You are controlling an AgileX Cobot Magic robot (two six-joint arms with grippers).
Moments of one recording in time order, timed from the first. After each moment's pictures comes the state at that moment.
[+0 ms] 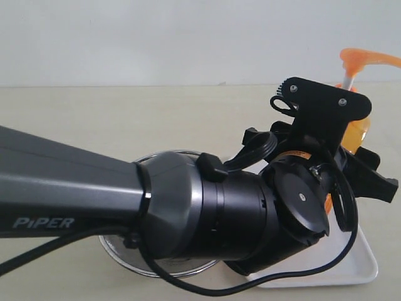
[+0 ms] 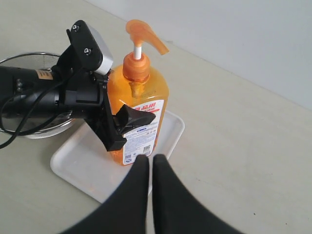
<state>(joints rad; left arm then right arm) -1.18 2.06 -1.36 -1.33 -0.57 1.00 0.82 0.29 -0.92 -0.35 1.23 0.11</state>
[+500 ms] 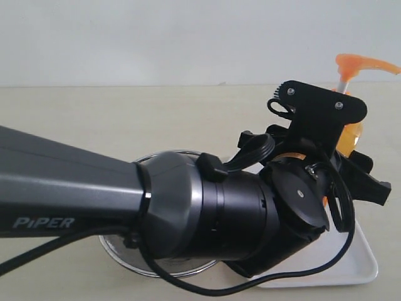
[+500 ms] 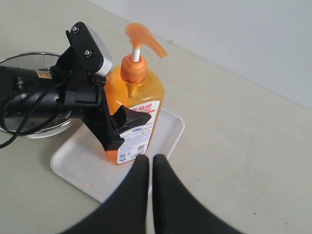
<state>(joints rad) -1.18 2.06 -1.36 -1.41 -0.58 1.08 0.82 0.29 -0.92 -0.35 1.23 0.11</state>
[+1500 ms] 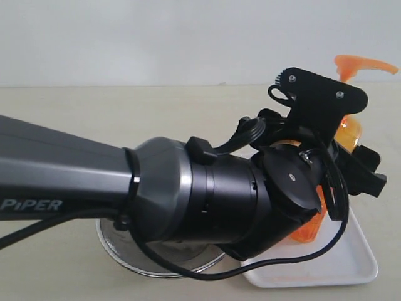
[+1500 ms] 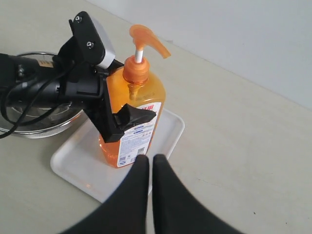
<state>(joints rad) -1.16 2.04 -1.37 -1.39 -0.56 1.16 0.82 0.29 -0.92 -0.35 1.23 0.11</state>
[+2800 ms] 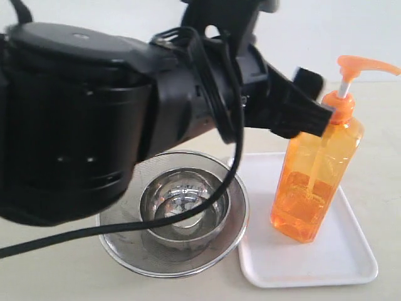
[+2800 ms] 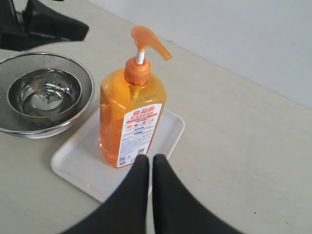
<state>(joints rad) -1.16 1.56 -1.14 -1.73 -0.59 1.56 0.82 0.29 -0.92 -0.35 1.23 0.11</state>
